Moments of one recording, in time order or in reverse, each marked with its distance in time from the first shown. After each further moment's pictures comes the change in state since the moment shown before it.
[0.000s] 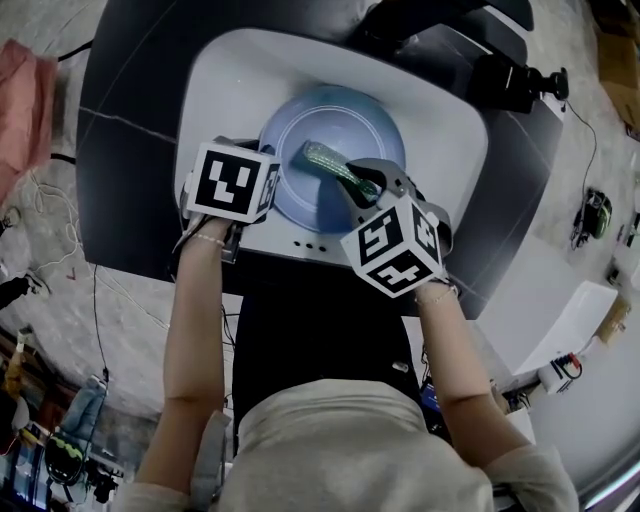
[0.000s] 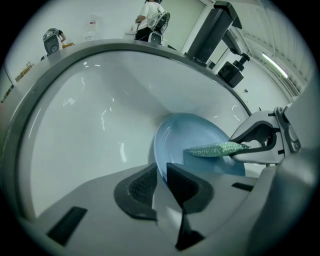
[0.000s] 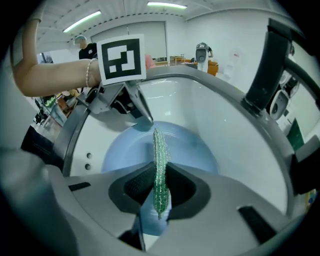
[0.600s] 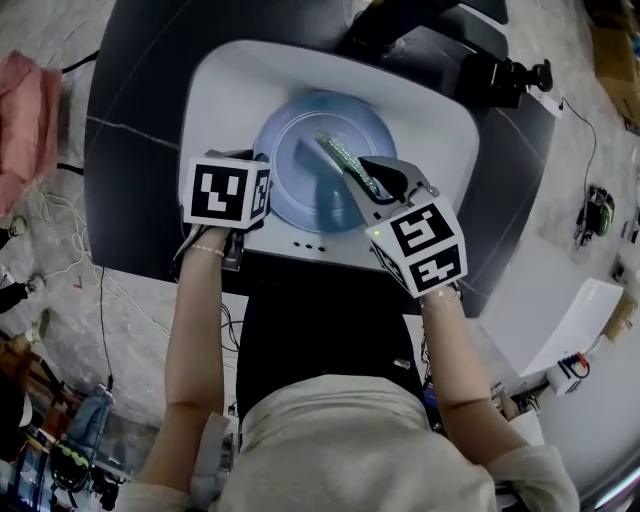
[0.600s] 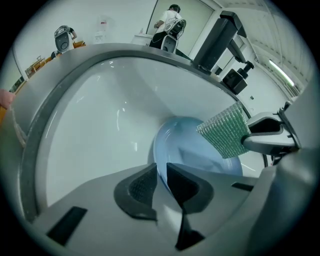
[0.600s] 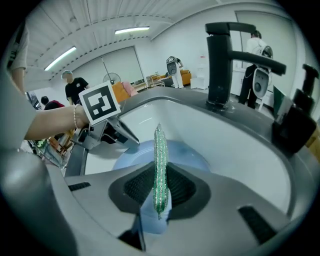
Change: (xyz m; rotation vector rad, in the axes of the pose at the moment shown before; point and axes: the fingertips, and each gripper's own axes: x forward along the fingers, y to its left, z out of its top) left arm -0.013 0.004 -0.004 -0.080 -0.031 0.036; right arm -0.035 -0.023 0.013 0.305 -0.198 -0.003
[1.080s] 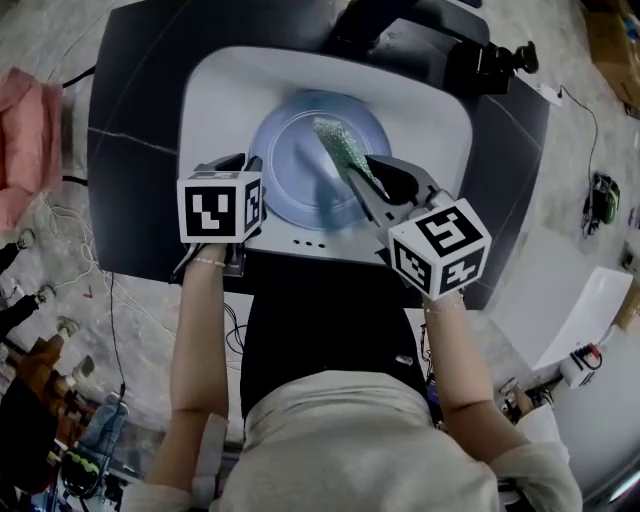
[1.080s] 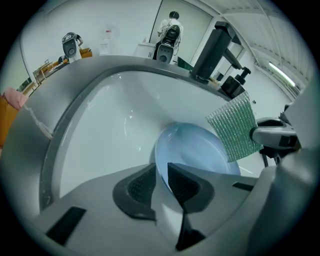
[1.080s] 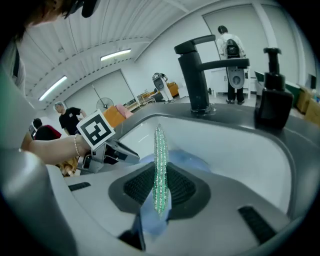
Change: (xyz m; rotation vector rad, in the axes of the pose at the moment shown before) left arm -0.016 0.000 0.006 -0.013 -0.092 0.029; right arm -0.028 -0.004 0.010 0.229 -0.175 0.037
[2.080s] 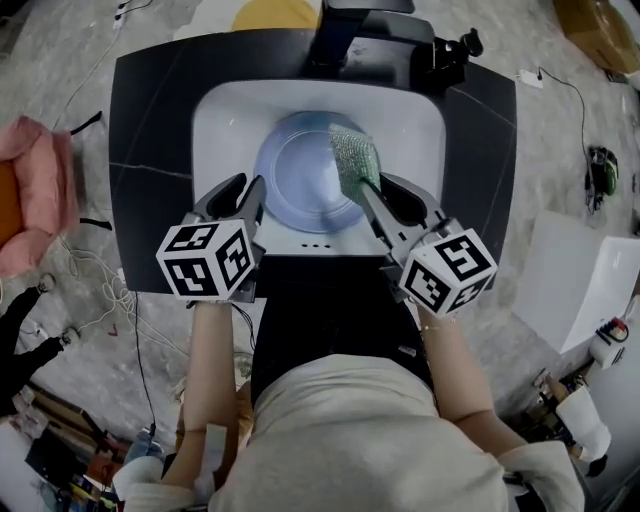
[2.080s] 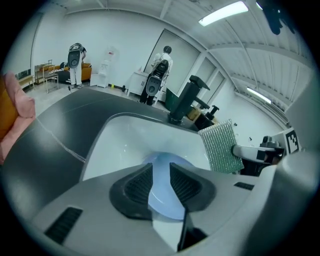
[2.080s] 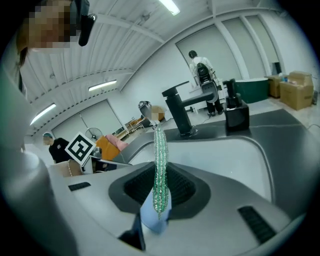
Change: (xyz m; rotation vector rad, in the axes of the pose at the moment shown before) left arm -0.080 -0.031 0.038 -0.011 -0.317 -0.183; right arm -0.062 0.016 0.019 0.228 -0.316 -0.083
